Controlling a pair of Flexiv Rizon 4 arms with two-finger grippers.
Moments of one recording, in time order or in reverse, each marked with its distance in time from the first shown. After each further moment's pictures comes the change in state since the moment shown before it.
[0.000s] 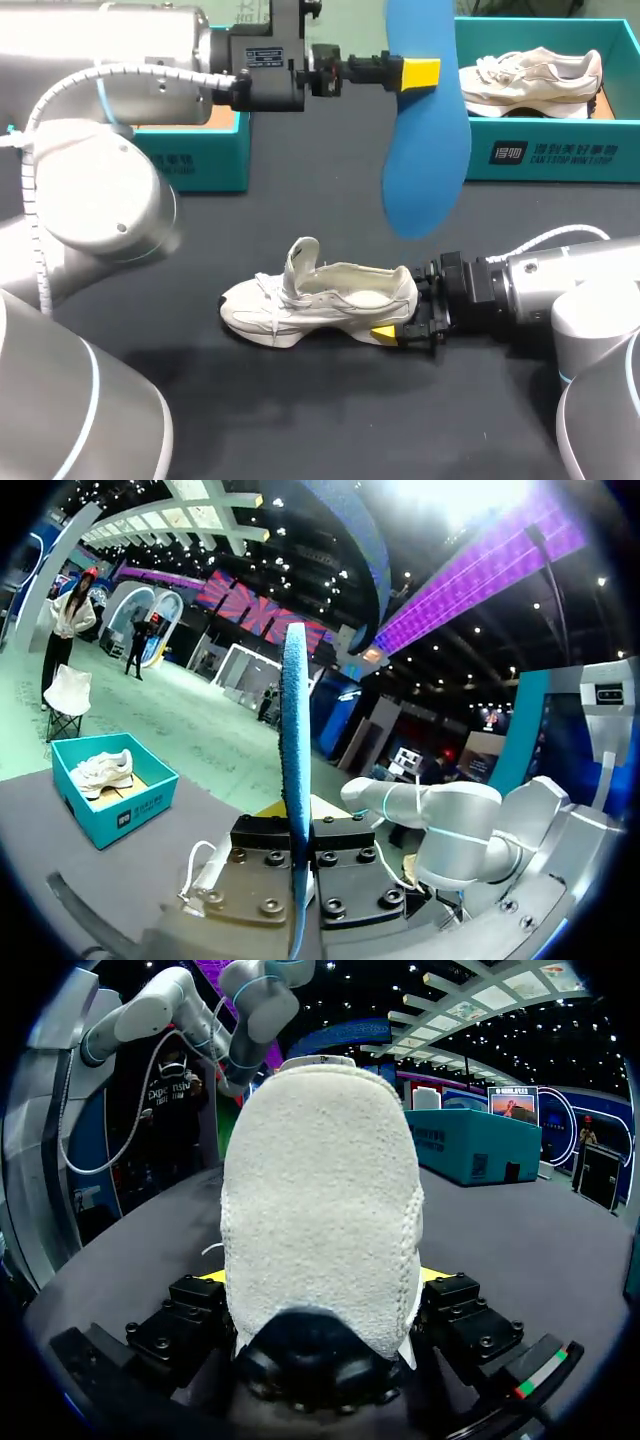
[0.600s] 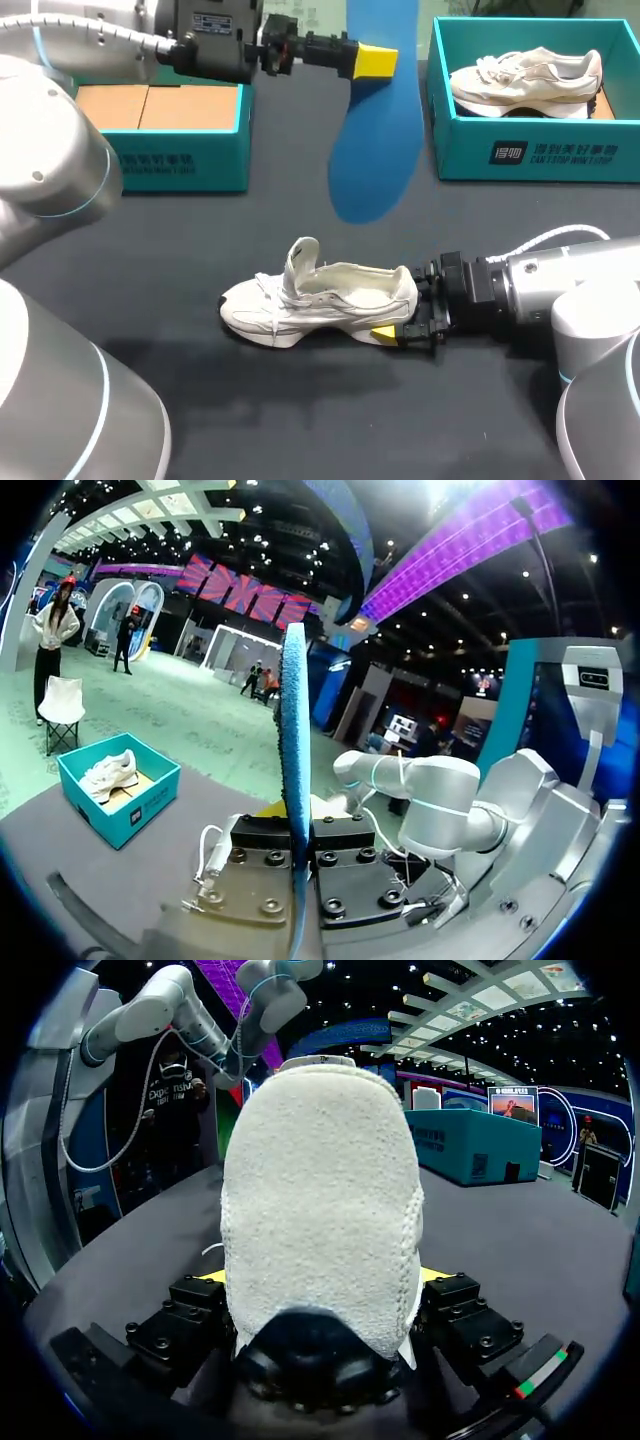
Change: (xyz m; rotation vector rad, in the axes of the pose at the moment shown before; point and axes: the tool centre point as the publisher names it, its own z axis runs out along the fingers) left arm 0.013 -0.013 -0.039 -0.110 0.028 0.059; right arm 0.000 0.000 0.000 0.000 0.000 0.000
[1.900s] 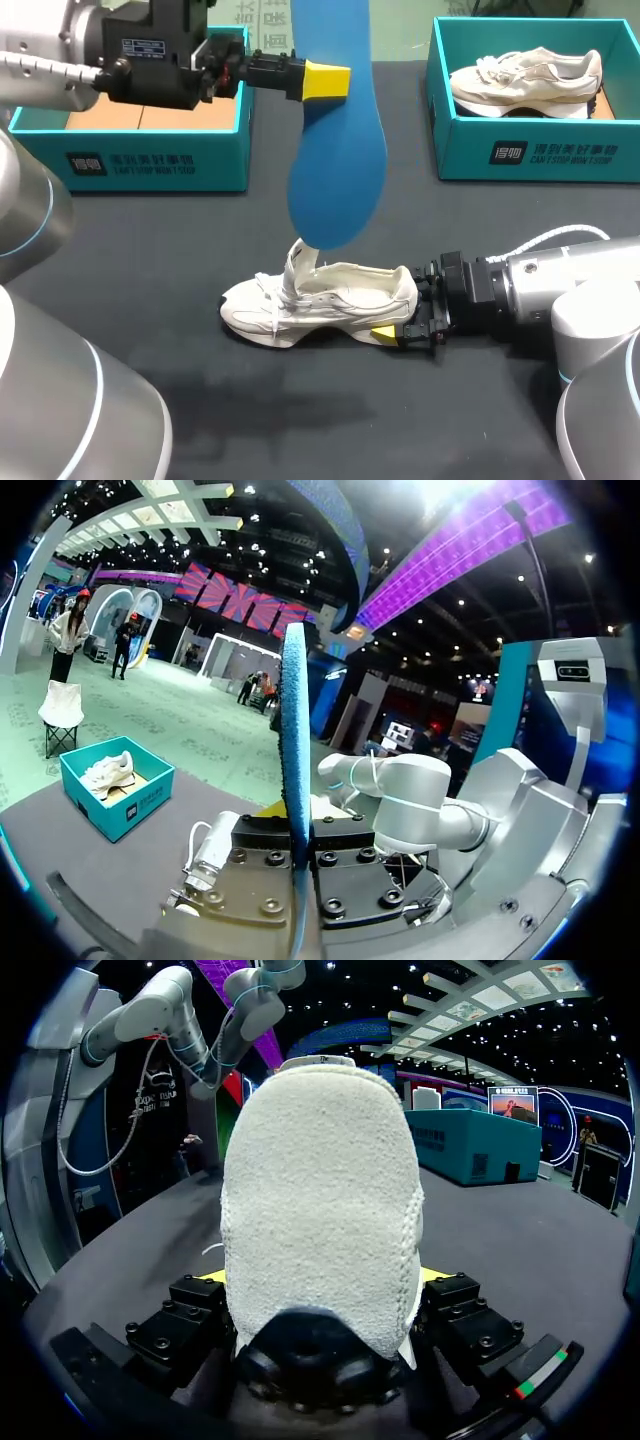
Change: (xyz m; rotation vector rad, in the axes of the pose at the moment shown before) left arm 0.043 0.012 -0.037 0.033 0.003 0.016; right arm 0.000 0.000 0.000 0.000 0.000 0.000
